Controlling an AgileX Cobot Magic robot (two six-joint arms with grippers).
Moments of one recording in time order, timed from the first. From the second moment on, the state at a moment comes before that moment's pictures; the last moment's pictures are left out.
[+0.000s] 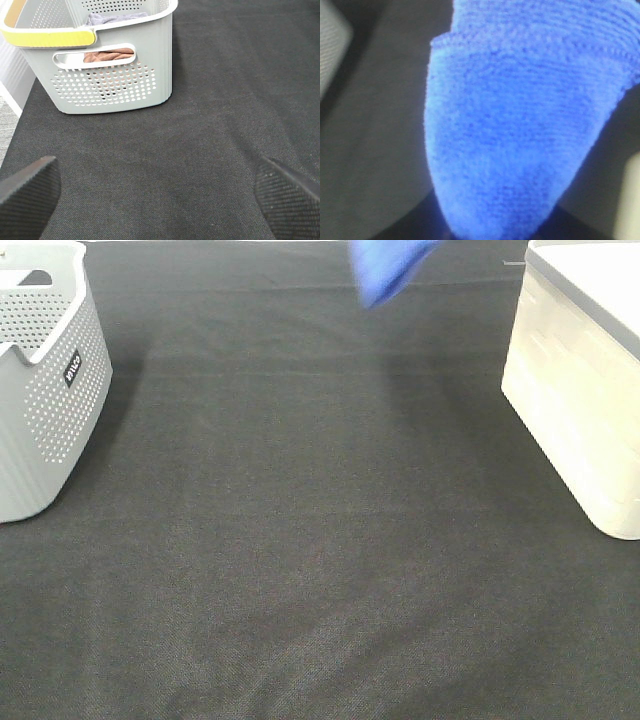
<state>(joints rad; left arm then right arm) 0.04 -0.01 -0.51 -0.04 1.04 0.10 0.34 2.14 -2.43 0.17 1.21 -0.02</state>
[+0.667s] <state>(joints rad) 0.04 -0.01 -0.51 -0.03 1.04 0.10 -0.19 1.96 -2.08 0.15 1.22 -0.04</state>
